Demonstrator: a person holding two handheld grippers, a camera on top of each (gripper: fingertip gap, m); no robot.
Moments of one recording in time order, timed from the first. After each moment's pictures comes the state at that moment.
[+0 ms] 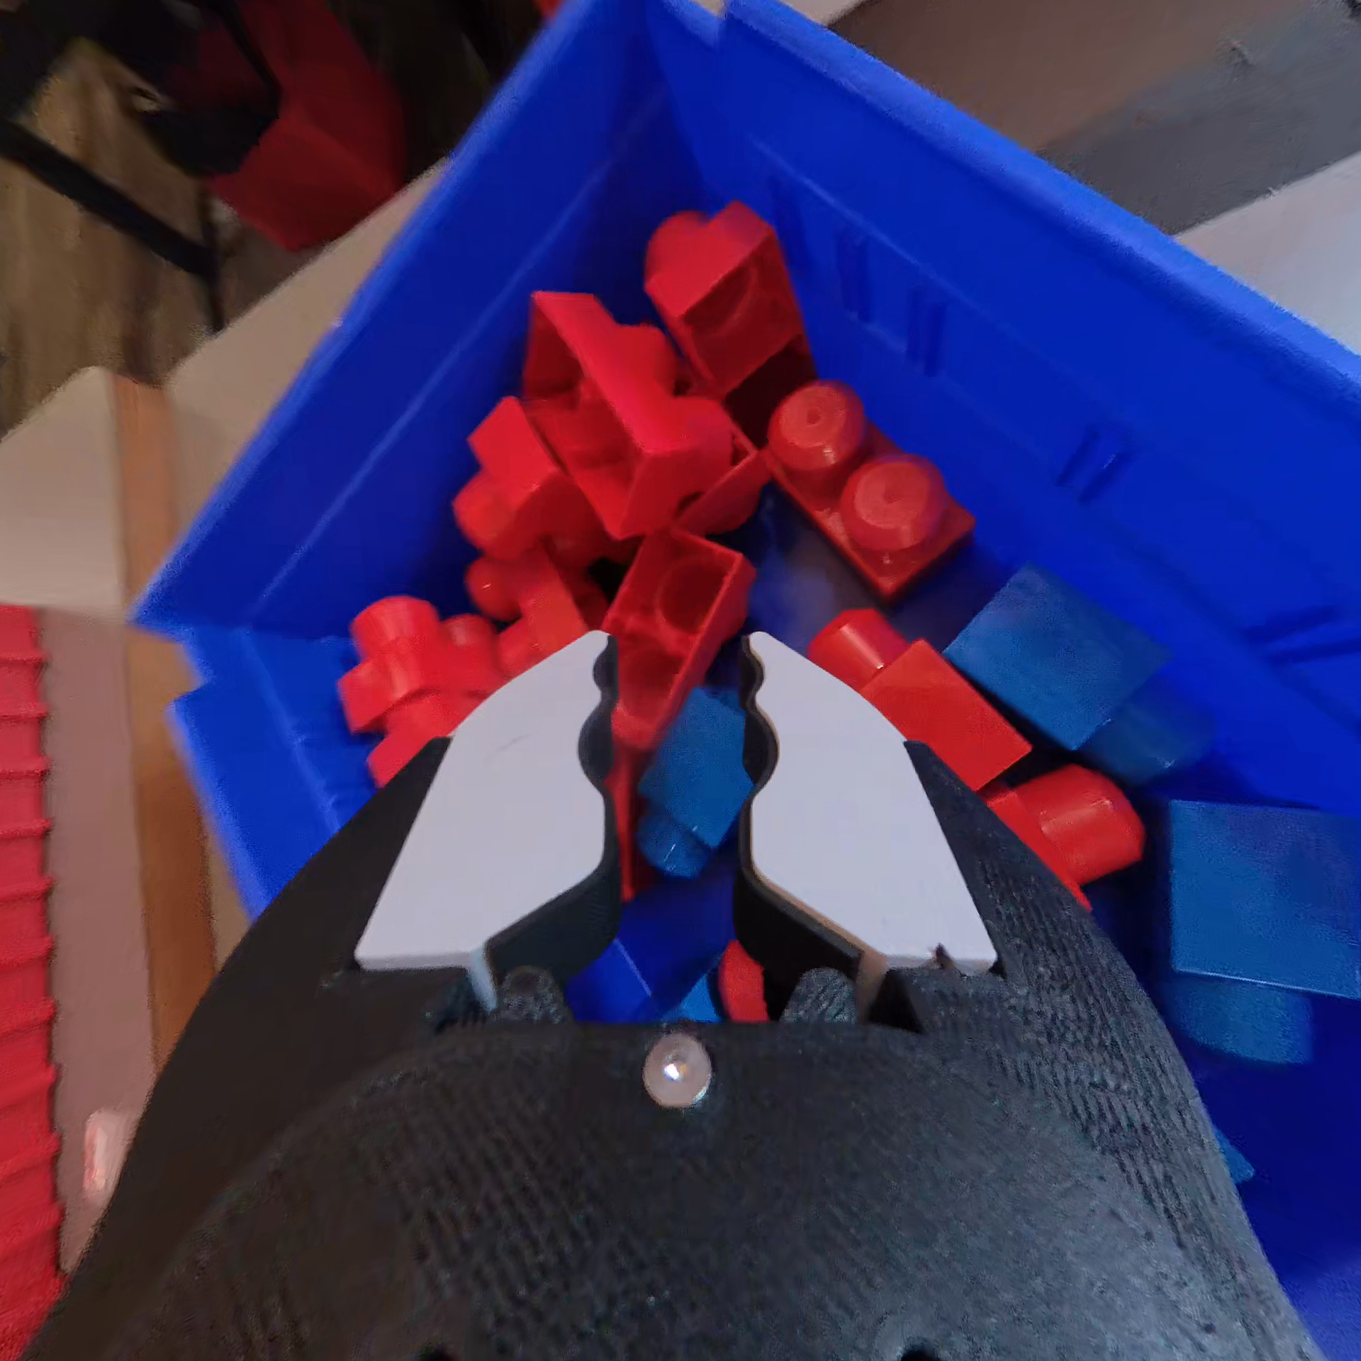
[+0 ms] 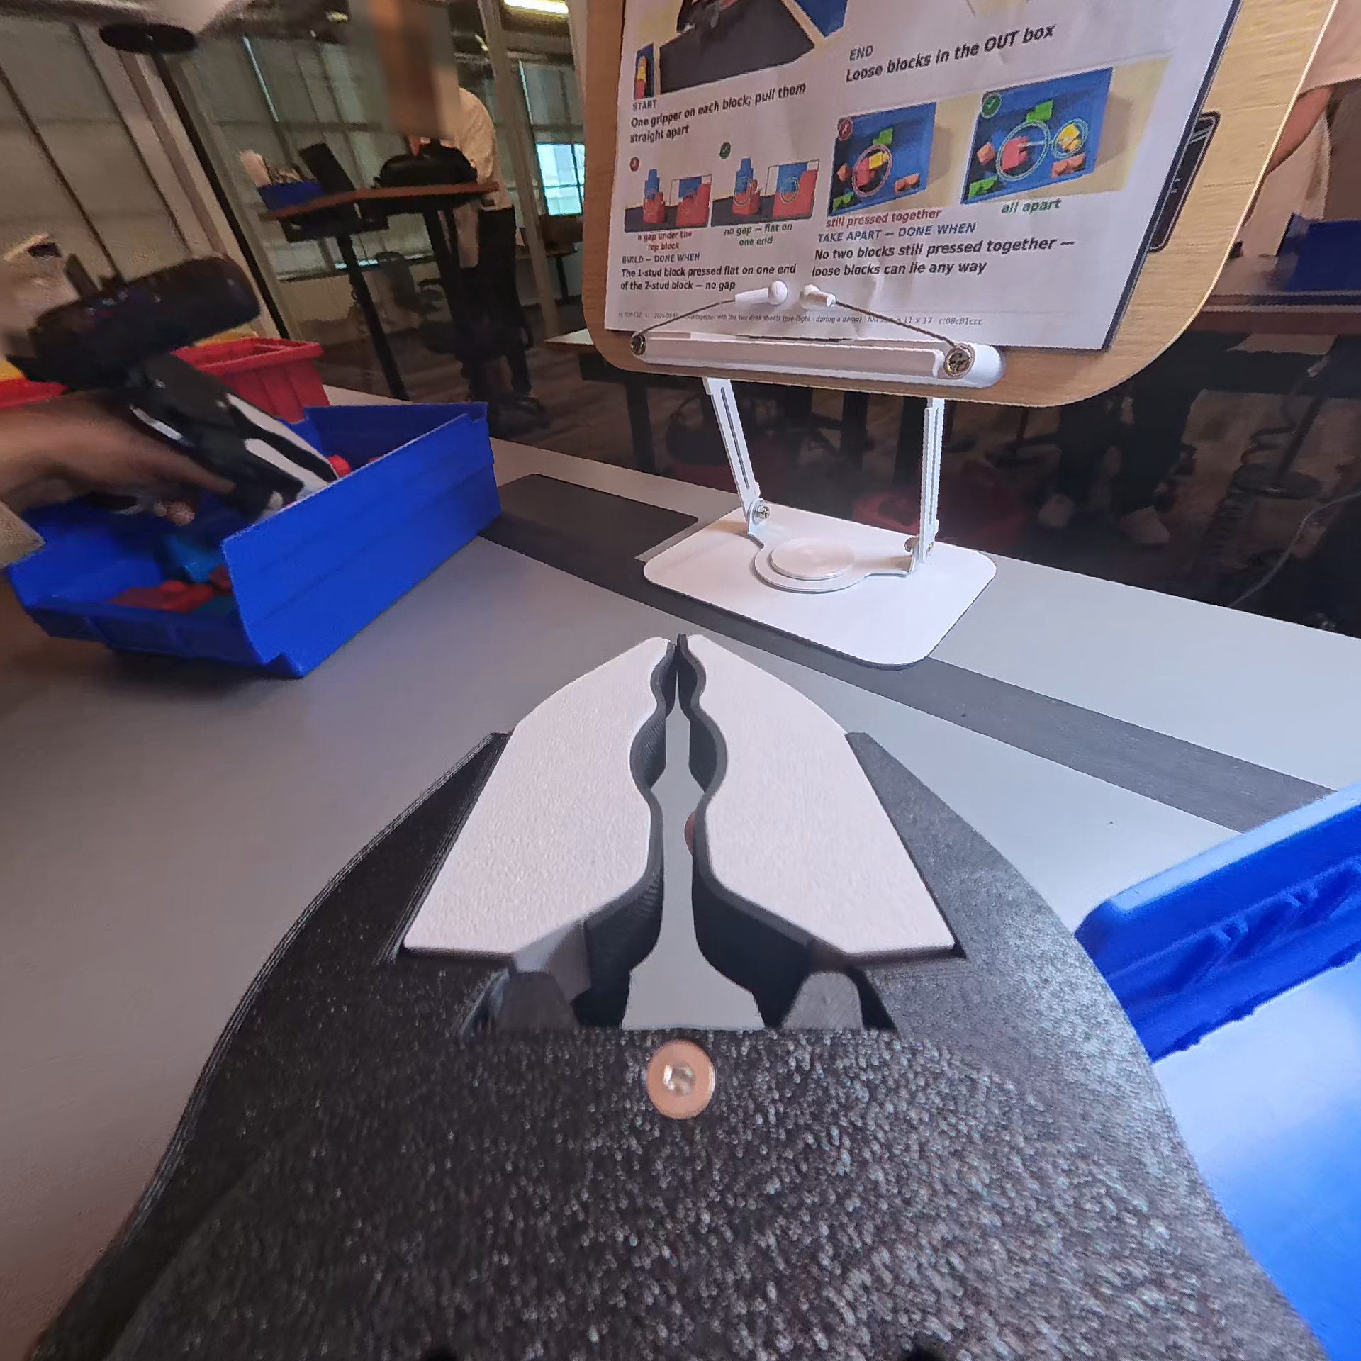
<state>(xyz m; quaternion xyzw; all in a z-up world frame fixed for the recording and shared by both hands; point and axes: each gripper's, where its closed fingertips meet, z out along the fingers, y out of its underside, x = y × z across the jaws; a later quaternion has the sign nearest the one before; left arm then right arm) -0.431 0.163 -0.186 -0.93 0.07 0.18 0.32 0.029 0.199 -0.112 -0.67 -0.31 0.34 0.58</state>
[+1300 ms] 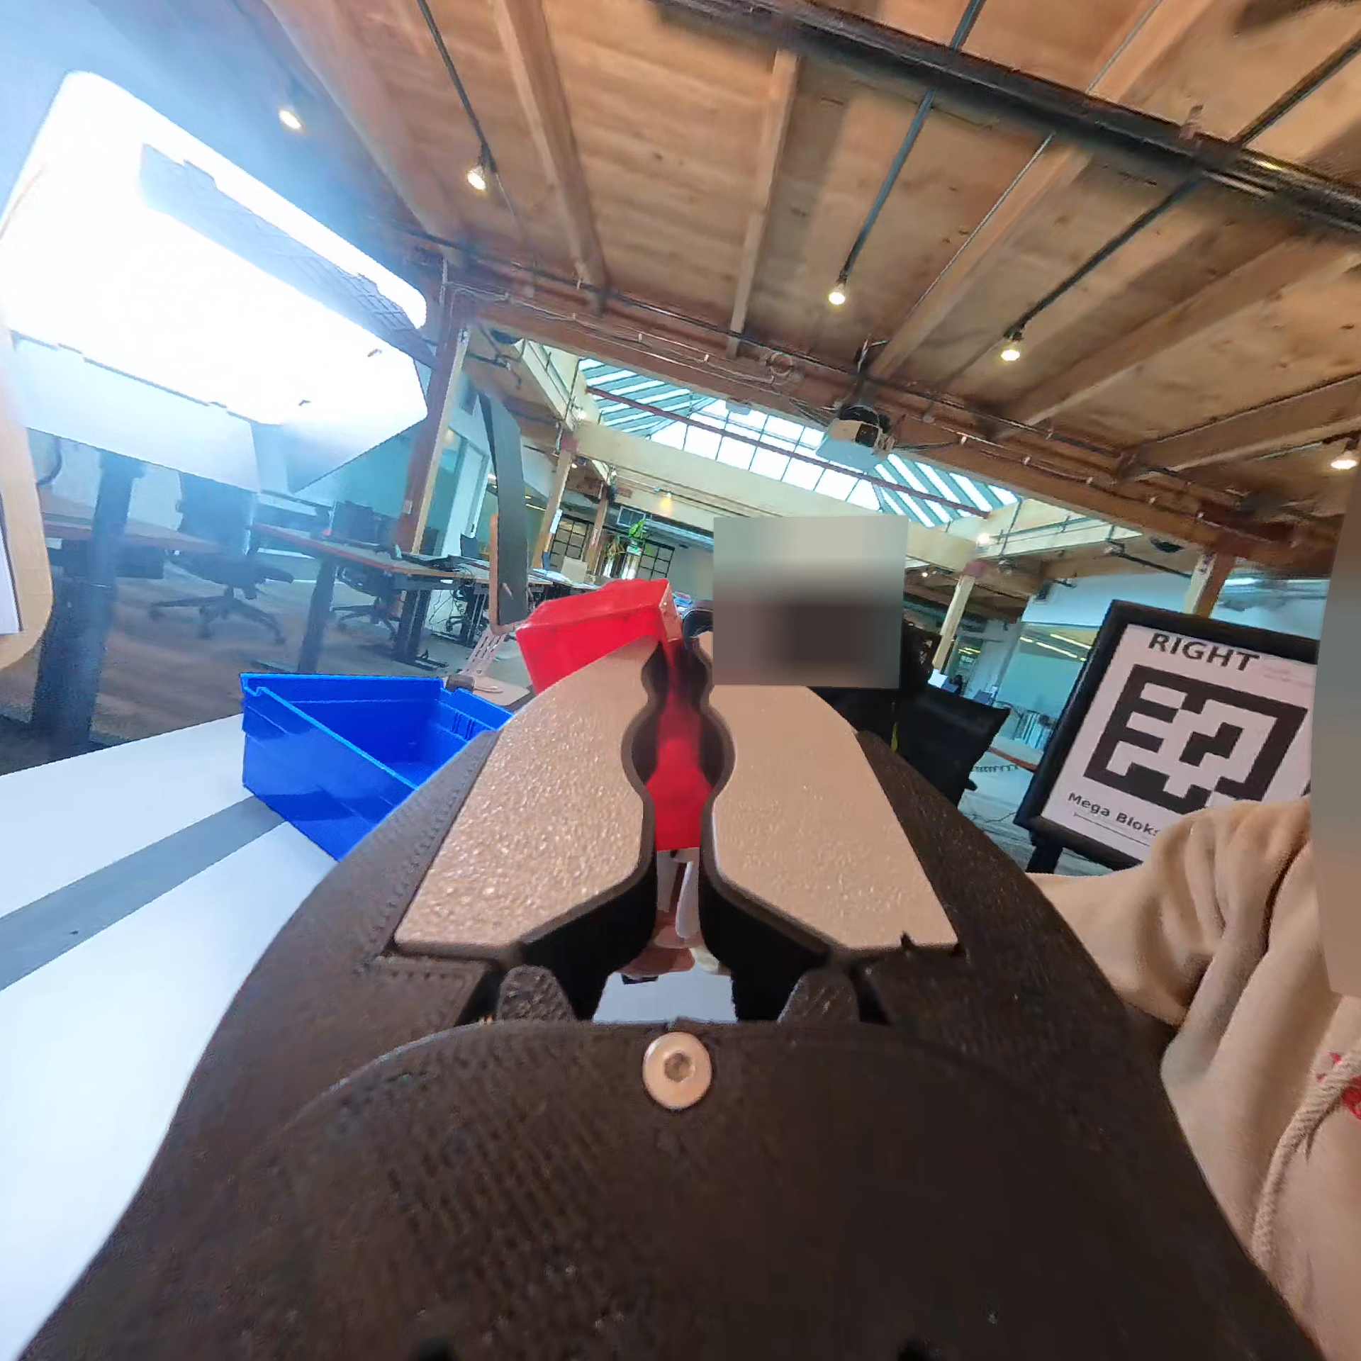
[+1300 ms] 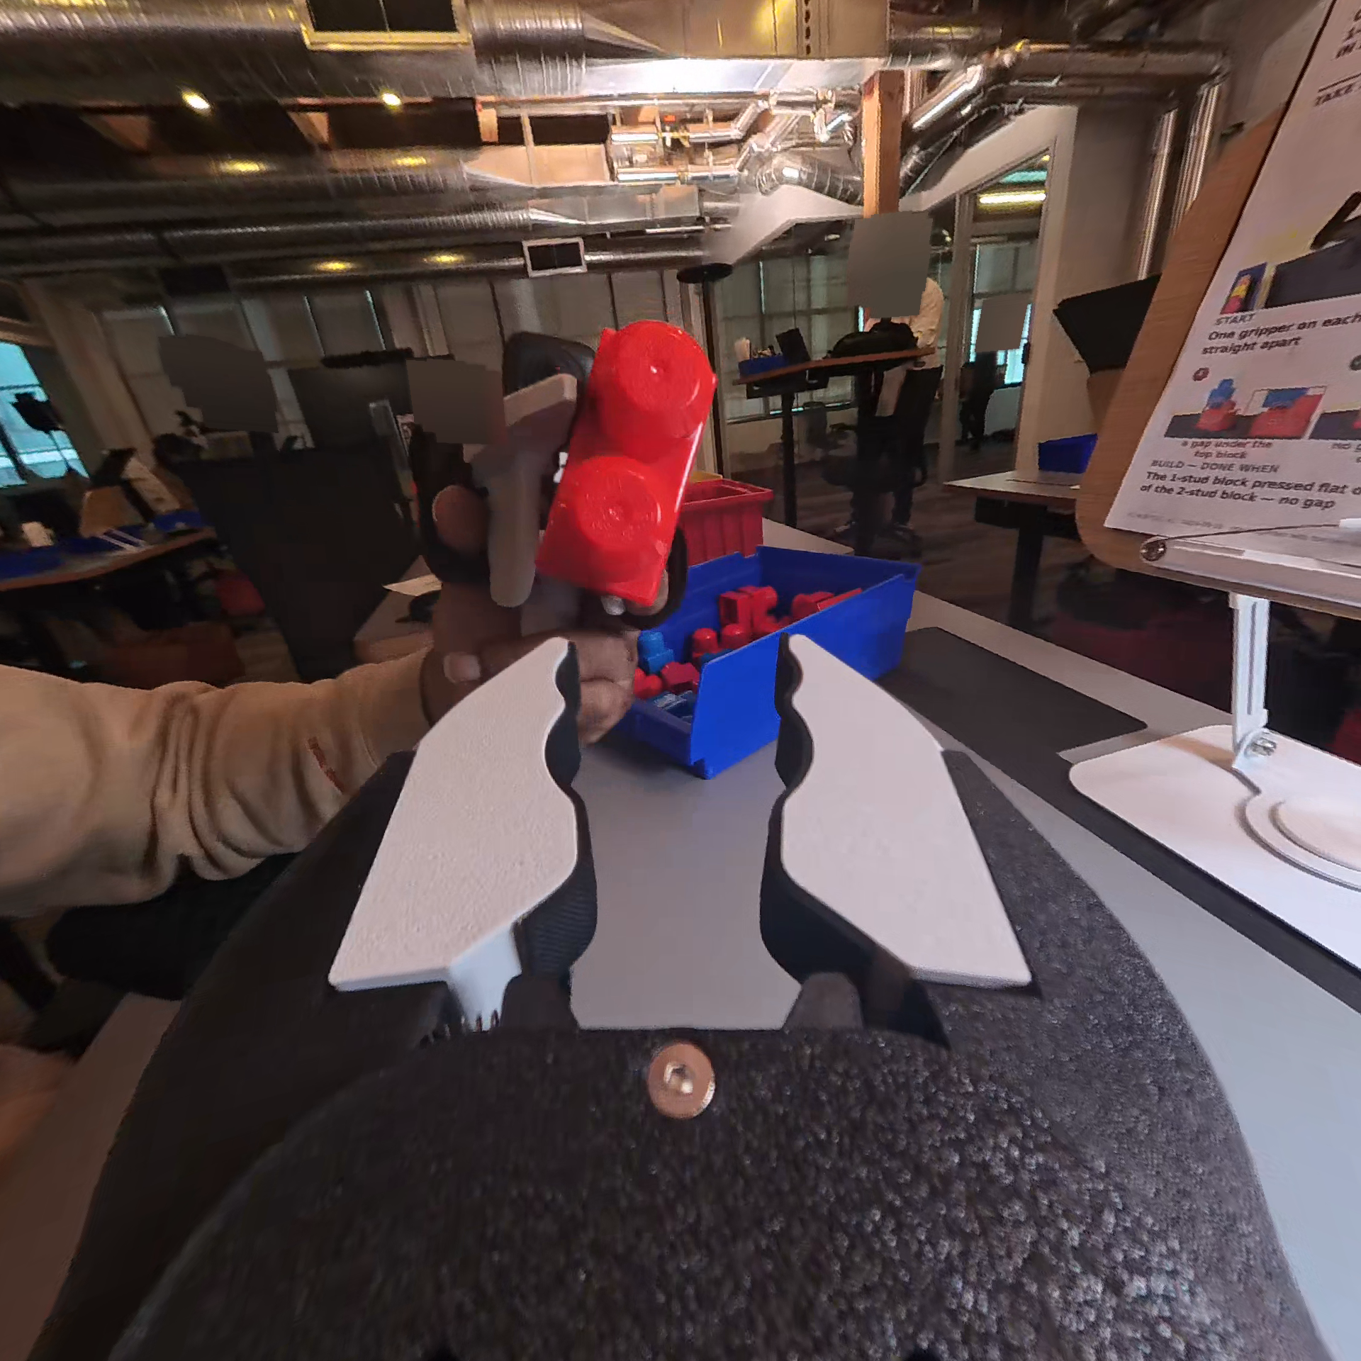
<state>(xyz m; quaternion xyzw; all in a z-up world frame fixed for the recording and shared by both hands) -0.051 0.067 0.022 -0.49 0.23 -0.58 0.61 -0.041 0.081 -0.042 -0.50 -0.43 0.55 0.52</state>
